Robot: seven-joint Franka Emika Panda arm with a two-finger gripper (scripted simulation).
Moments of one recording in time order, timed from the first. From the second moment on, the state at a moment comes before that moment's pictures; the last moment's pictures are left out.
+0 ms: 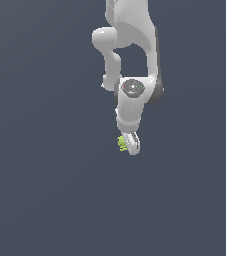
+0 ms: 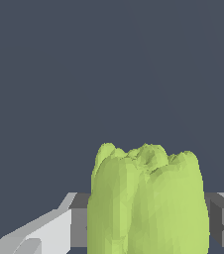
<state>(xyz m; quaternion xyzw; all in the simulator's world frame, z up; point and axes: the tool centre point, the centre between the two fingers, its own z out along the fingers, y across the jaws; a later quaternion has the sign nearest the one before) -0.029 0.059 0.096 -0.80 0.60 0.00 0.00</state>
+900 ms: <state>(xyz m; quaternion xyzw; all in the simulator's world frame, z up) -0.063 0.018 0.254 -0.80 0.60 0.00 0.00</state>
